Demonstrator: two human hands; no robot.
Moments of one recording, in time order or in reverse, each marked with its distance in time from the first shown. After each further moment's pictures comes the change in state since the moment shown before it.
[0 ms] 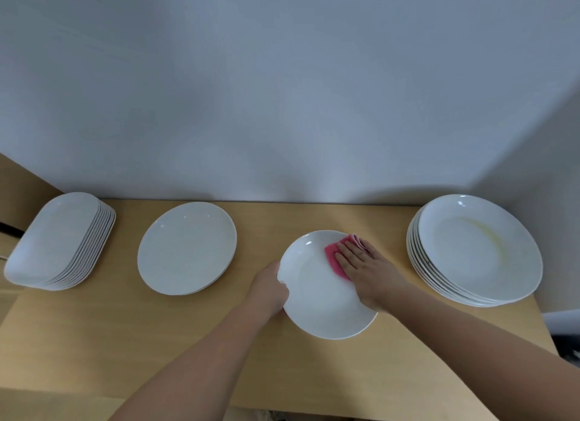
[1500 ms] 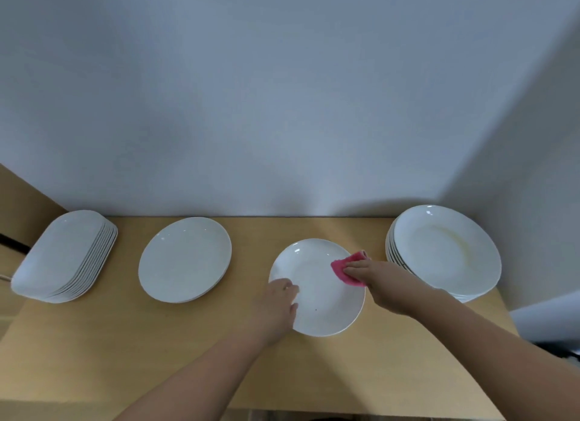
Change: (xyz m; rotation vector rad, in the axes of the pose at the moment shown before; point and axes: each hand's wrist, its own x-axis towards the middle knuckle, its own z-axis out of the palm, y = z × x) left_hand -0.020 -0.015 0.020 0.689 -0.006 0.448; right_hand -0.077 0.023 -0.065 0.505 0.143 -0.038
